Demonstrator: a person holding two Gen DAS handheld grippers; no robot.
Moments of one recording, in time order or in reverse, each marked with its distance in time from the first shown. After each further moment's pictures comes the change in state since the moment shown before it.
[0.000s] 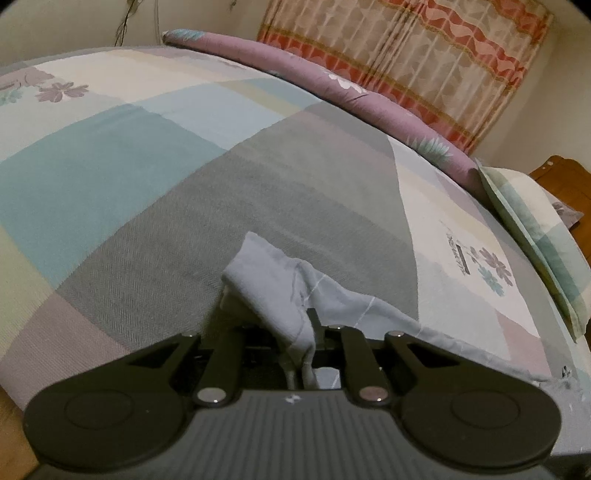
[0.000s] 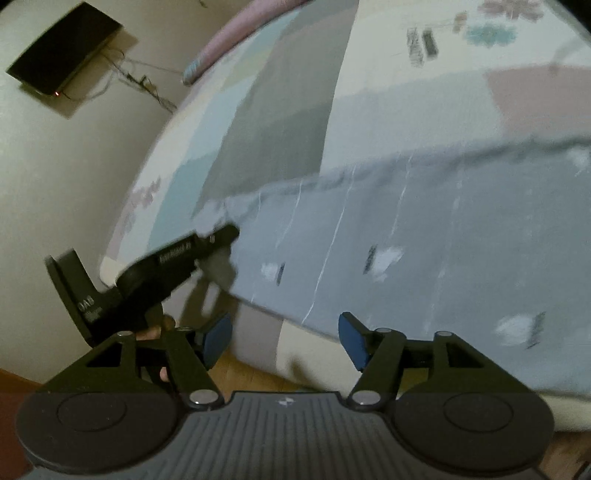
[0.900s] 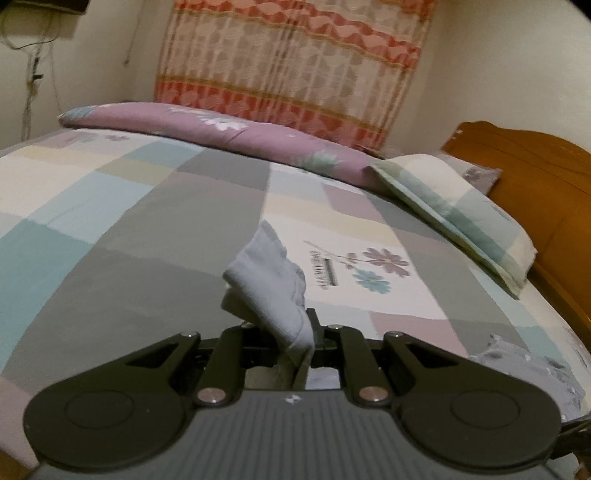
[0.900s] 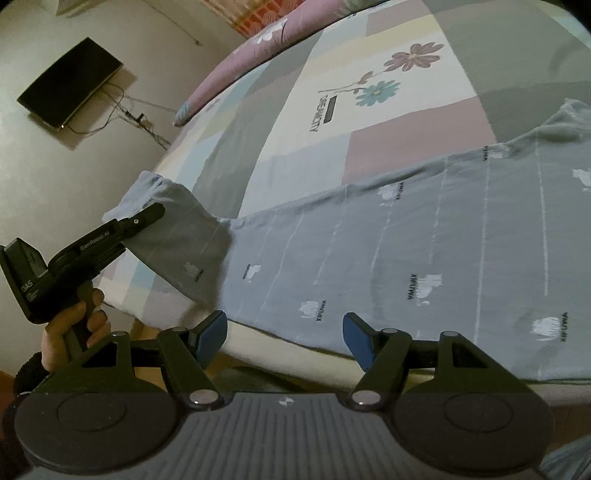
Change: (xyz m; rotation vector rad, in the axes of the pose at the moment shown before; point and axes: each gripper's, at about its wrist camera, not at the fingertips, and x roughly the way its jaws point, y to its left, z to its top) left arm -0.056 -0.132 0.008 0.270 -0.091 -0.182; right arm -0.120 -0.096 -0.025 0.025 -0.096 -0.012
